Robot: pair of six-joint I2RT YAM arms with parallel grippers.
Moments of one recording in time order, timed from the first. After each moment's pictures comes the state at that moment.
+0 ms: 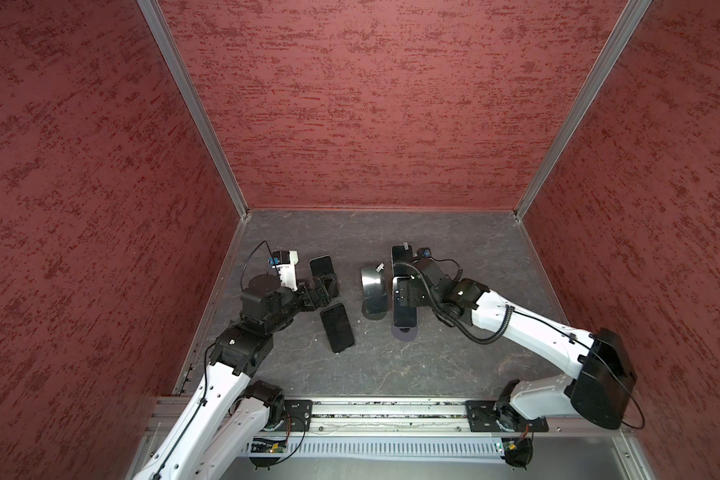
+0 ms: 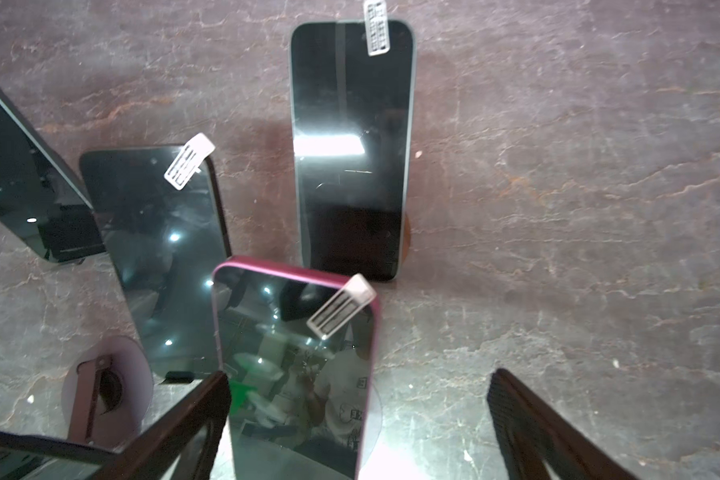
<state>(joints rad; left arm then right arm) -0.34 0.68 0.72 -0.39 0.21 -0.56 0.81 1.41 1.08 -0.59 0.34 0.58</state>
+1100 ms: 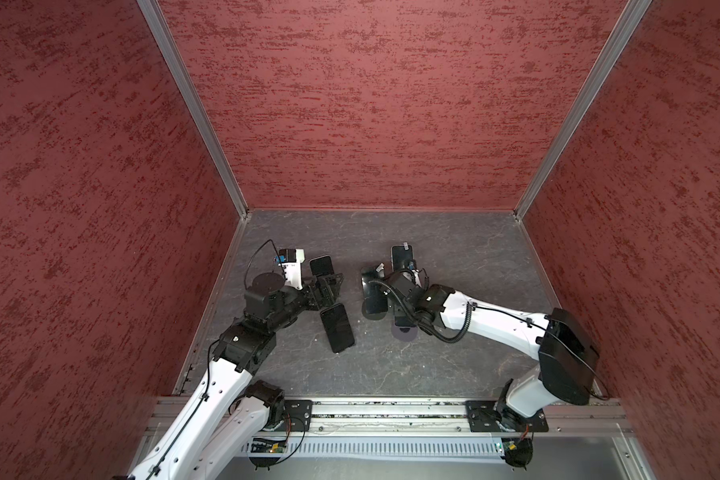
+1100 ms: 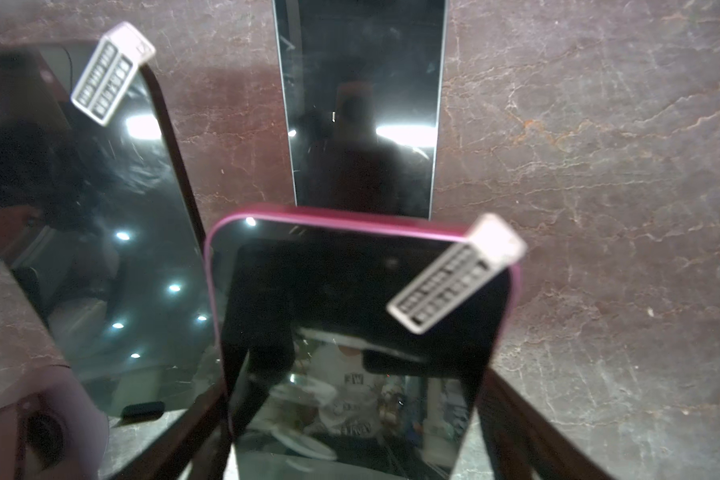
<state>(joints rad) -0.37 0.70 0.72 -0.34 0.24 -0.56 0.92 1.60 1.12 -0.64 0.48 0.80</state>
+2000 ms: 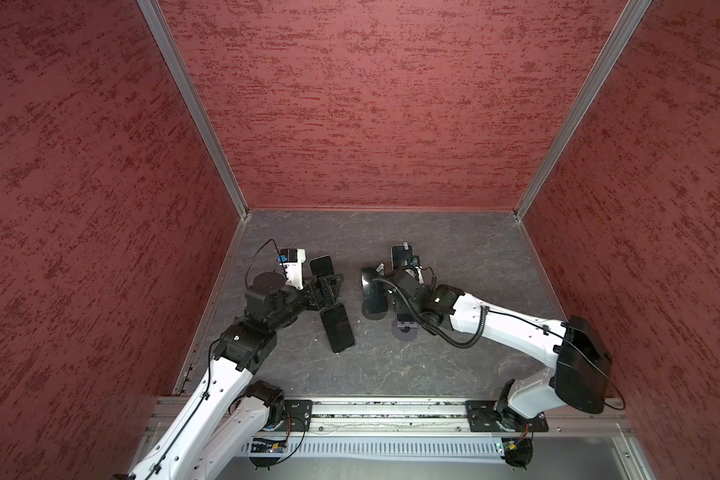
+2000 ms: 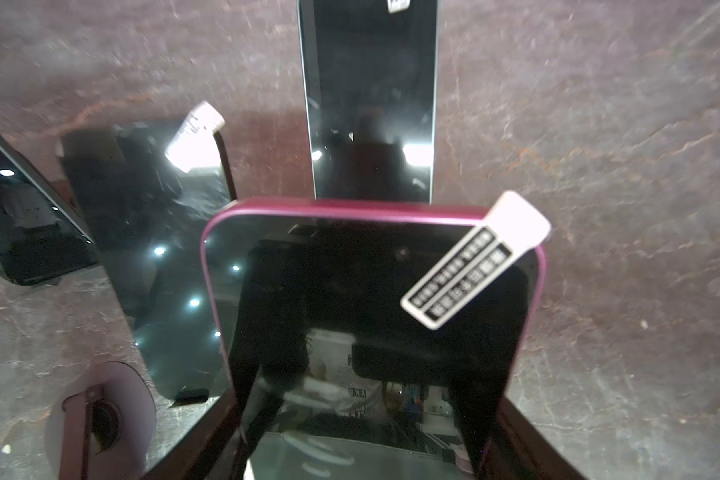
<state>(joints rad) -0.37 0.71 0.72 -0.34 0.24 -0.53 0.93 1.50 1.12 -0.63 0.51 0.76</state>
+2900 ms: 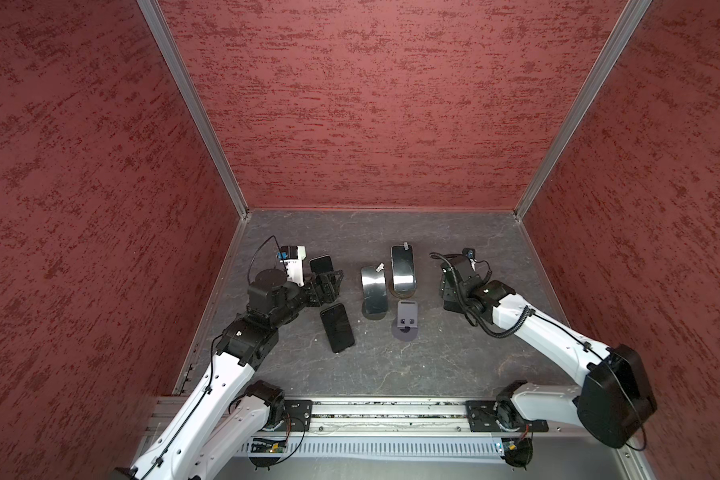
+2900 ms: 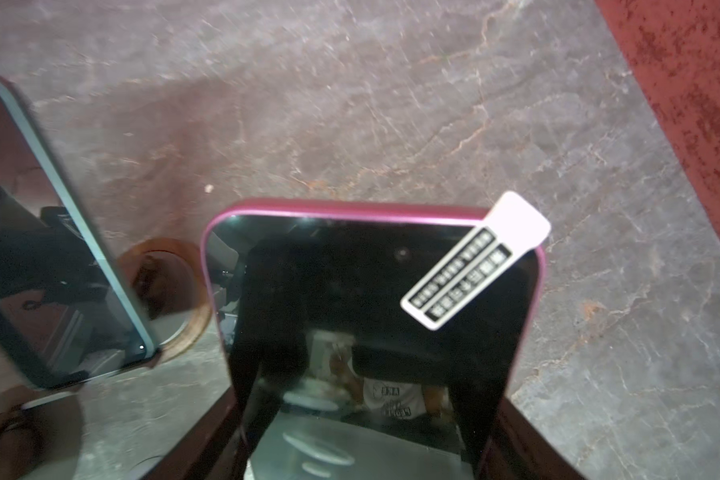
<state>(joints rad) -0.37 0.75 0.73 -0.32 0.20 -0.53 0.50 1.30 0.88 -0.57 0.45 0.60</state>
